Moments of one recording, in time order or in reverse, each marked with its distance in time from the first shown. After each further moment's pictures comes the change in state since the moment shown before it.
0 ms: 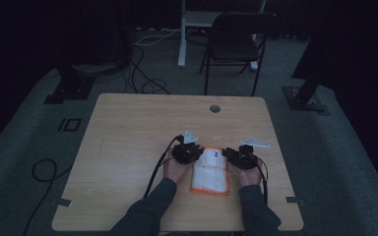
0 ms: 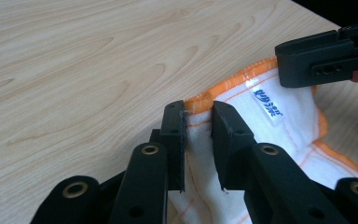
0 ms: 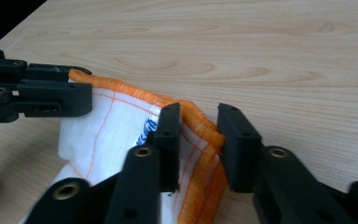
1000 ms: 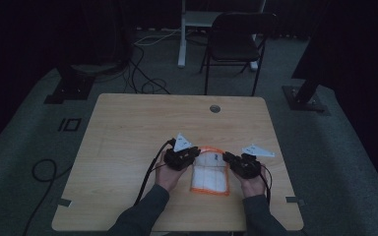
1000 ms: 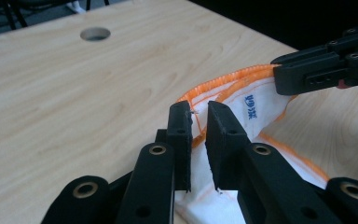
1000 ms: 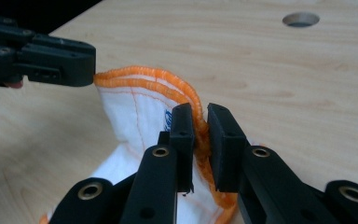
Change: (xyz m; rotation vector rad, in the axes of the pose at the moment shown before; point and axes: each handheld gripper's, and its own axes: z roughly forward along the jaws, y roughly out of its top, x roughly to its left) left arm -0.015 -0.007 -0.051 -0.093 -0.015 0.067; right arm 0.028 -0.010 -0.040 -0.071 0.057 -0.136
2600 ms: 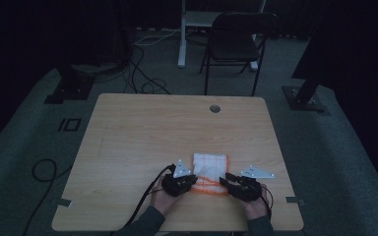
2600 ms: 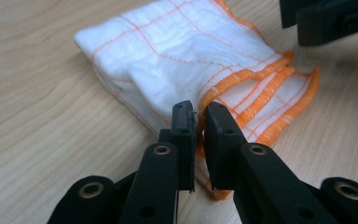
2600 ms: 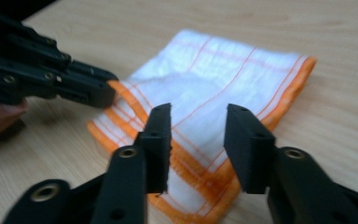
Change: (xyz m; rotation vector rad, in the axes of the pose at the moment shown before) left arm -0.031 -0.066 -0.005 0.144 -0.080 0.003; right arm 0.019 -0.052 -0.021 0.073 0.072 -0.026
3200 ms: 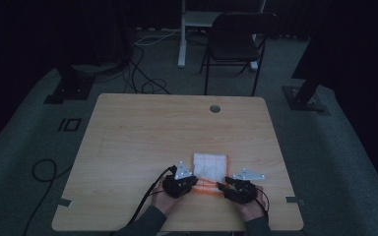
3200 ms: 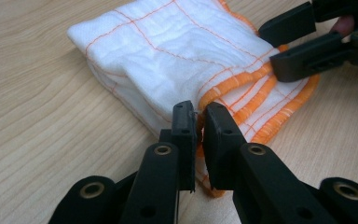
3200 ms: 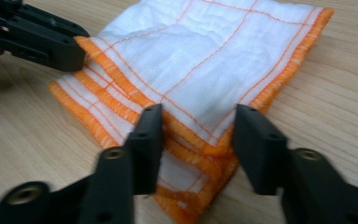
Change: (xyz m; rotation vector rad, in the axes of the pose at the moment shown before) left arm -0.004 0.000 0.002 0.005 0.009 0.021; right arm 0.003 -0.013 0.017 0.114 -0.082 -0.053
